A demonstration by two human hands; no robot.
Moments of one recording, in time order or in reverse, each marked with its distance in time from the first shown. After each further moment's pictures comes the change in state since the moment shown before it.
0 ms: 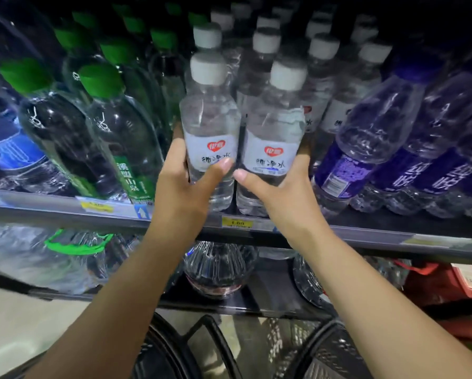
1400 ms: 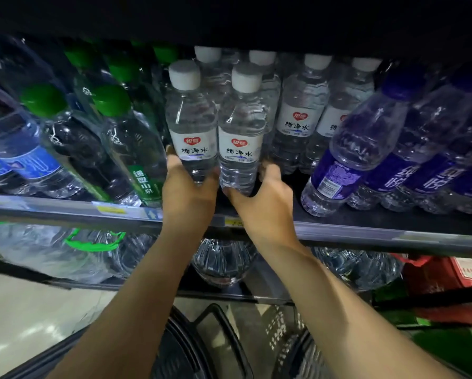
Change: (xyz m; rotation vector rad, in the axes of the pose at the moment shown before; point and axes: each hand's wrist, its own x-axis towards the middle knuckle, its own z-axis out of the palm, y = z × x) left_hand 0.013 -0.006 0.005 0.297 0.183 -0.213; right_hand -0.003 0.000 0.032 -0.309 0.186 0.006
